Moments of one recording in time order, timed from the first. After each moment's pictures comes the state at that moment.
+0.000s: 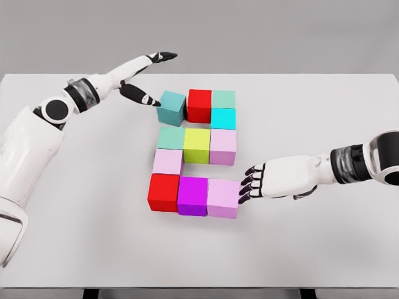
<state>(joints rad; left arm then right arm) -0.88 0.28 -0.53 -0.67 -0.13 -0.57 -0.45 -0.85 -0.95 1.09 -1.76 0.38 -0.61 0.61</state>
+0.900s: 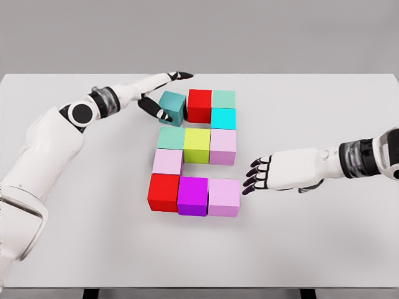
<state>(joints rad) -0.93 0.19 -0.60 -0.54 -0.25 -0.55 -0.43 -0.83 -0.97 1.04 -1.76 0.38 -0.61 0.61</state>
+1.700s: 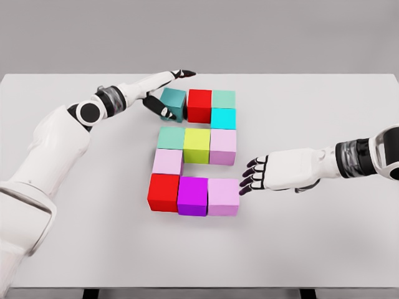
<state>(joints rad) -0.95 0.15 -0.60 -0.48 -0.27 -0.54 -0.39 -0.84 -0.96 1.05 -1.76 0.38 -0.61 0.61</state>
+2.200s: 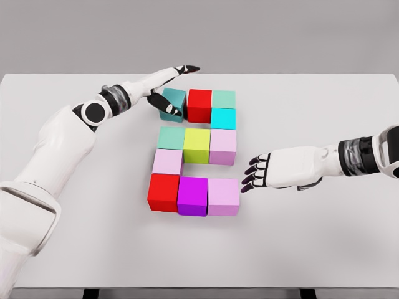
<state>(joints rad) -0.95 0.13 -0.59 -0.48 -0.27 -0.54 -0.35 -0.84 -0.97 1.04 -1.76 0.38 -0.61 0.61</state>
